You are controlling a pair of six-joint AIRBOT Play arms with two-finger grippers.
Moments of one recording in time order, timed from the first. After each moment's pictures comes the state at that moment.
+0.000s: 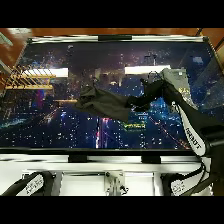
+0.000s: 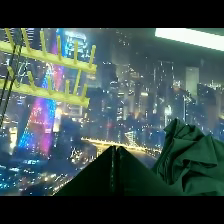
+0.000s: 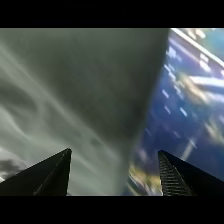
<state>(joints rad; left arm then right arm) 0.34 -1.05 1.63 1.24 -1.25 -1.45 0.19 -1.74 1.32 2.21 -1.09 -1.64</state>
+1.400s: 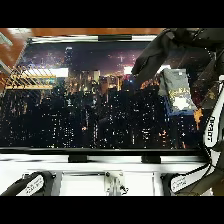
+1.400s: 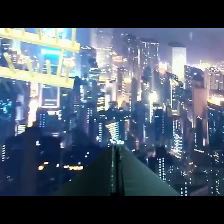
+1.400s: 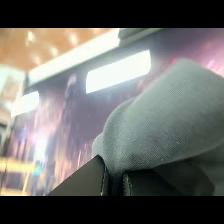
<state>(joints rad) 0.28 -1.05 1.62 1.24 -1.31 -1.45 -0.13 -1.76 2.05 2.38 -0.89 -1.65</state>
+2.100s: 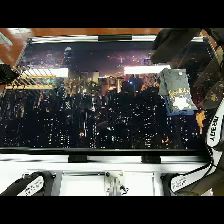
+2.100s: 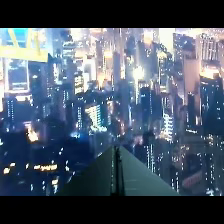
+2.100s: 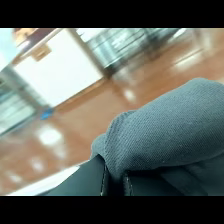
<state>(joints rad) 0.20 -1.05 1.49 1.24 -1.28 -1.44 -0.18 -1.76 2.06 2.27 -0.45 -1.66</state>
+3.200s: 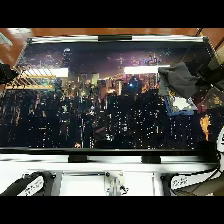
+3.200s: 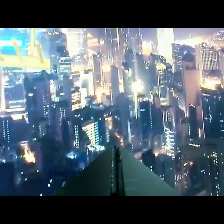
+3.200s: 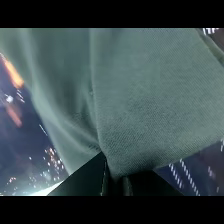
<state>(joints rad) 0.20 -1.04 1.49 1.24 -1.26 -1.40 -0.34 -1.68 1.92 1.75 -1.59 -1.26</state>
